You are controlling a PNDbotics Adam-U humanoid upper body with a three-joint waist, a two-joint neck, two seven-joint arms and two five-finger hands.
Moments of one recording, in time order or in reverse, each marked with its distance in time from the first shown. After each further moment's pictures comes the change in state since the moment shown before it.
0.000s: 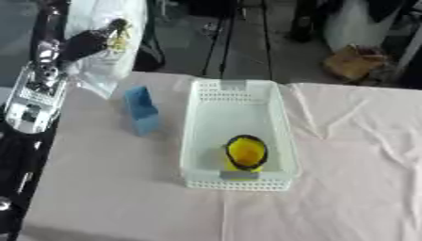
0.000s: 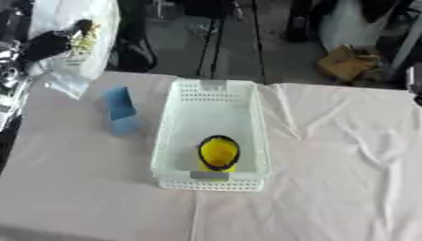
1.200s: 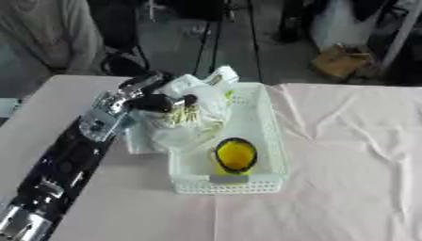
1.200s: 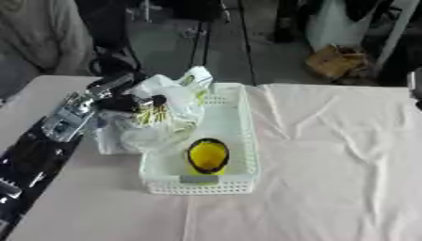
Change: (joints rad) left arm -0.103 -0.076 -0.172 0.412 0.016 -0.373 -0.453; right arm -0.020 0.012 0.013 0.000 -0.008 -0.006 0.015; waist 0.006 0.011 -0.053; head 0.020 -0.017
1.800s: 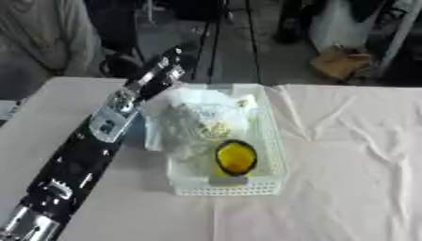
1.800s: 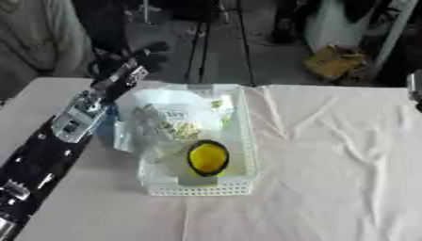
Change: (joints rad) left arm -0.014 -0.012 -0.033 -0.155 -0.038 -0.246 0.260; right arm 0.000 0.000 0.000 0.000 -0.003 -0.003 0.003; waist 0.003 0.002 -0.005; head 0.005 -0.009
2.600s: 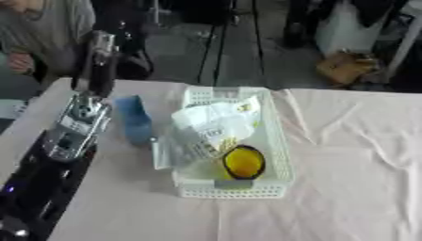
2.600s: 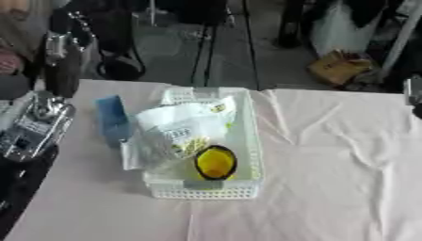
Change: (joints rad) left arm 0.390 0.067 0.180 -0.564 0.284 0.129 0.313; right arm 0.018 0.000 -0.004 0.005 0.000 0.004 -0.006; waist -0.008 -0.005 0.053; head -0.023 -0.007
